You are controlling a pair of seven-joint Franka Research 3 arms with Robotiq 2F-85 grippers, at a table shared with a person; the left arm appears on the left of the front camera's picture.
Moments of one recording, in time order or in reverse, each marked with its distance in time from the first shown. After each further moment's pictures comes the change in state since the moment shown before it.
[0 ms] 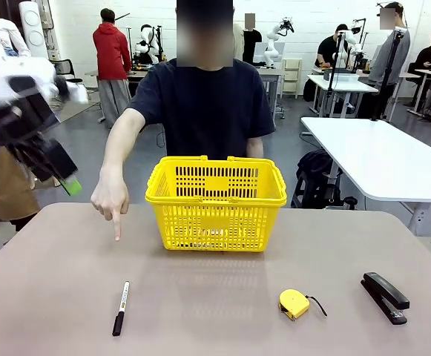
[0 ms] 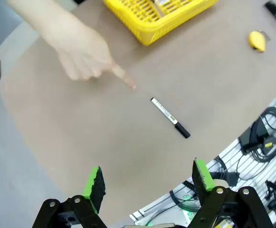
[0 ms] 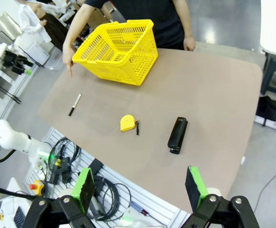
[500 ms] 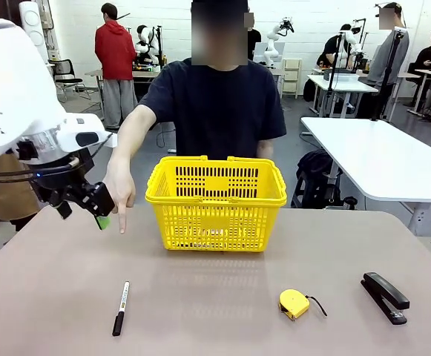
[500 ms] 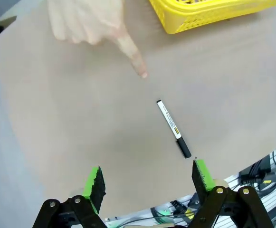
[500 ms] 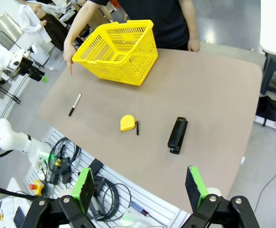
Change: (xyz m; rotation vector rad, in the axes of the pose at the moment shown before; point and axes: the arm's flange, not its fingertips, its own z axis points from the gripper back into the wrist) left arm 0.009 -0.027 -0.082 0.101 0.066 0.241; right arm 0.000 0.000 0.000 0.000 0.000 0.000
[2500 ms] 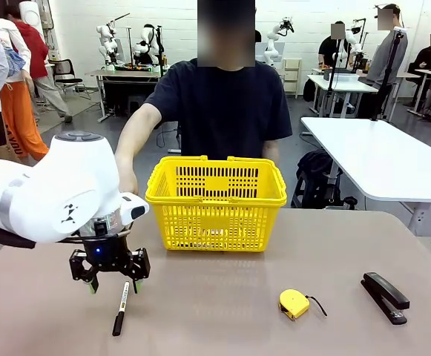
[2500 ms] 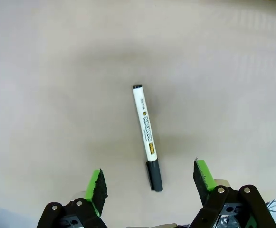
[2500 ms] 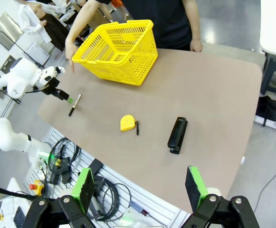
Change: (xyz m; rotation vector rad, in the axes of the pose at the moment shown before) left arm -0.017 -0.056 -0.151 0.022 0.184 0.341; right arm 0.000 0.000 0.000 0.000 0.000 0.000
